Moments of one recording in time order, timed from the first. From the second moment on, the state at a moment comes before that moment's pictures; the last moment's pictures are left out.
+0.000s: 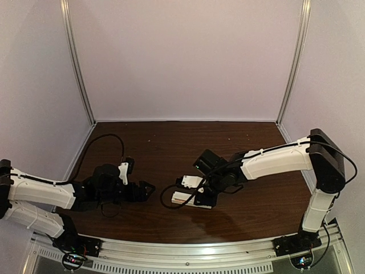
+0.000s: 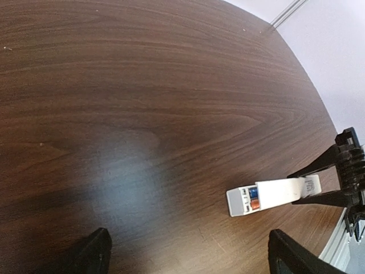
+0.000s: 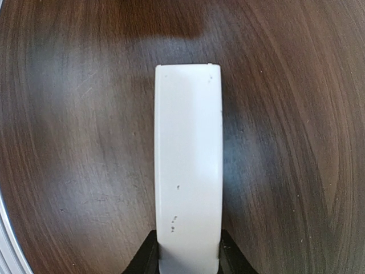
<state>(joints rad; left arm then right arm) -0.88 1.19 0.34 0.28 -0.09 -0.68 1.00 1.80 1.13 -0.42 -0.12 -0.28</state>
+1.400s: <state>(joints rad) -0.87 1.18 0.35 0.29 -0.04 -0.70 1.00 1.90 1.24 -0.44 -0.22 -0.31</state>
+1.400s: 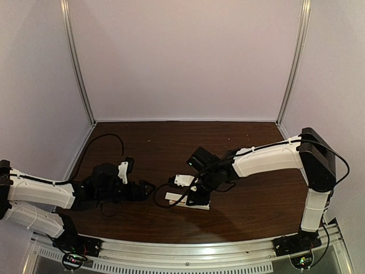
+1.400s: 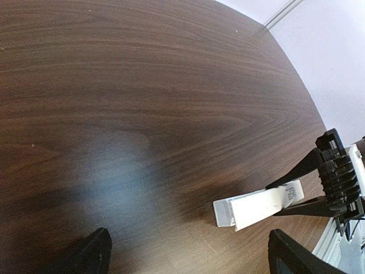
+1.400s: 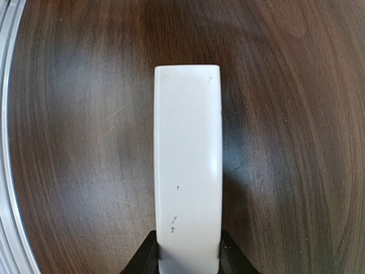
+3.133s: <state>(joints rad) -0.86 1.35 0.34 0.37 0.04 -0.69 1.00 1.89 1.22 -0.45 -0.17 -0.27</state>
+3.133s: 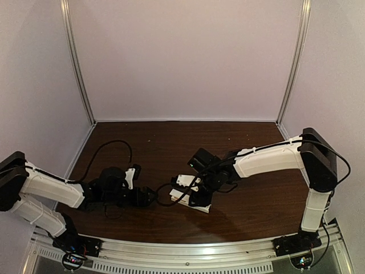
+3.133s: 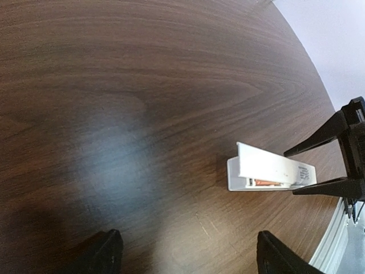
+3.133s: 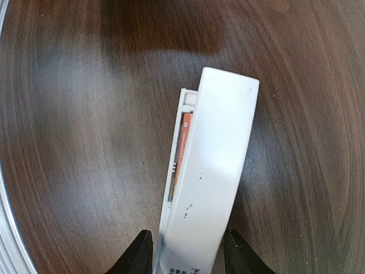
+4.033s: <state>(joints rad) -0.85 1.43 0.42 0.43 0.07 -0.68 1.00 1.89 1.22 -0.47 -0.16 -0.26</state>
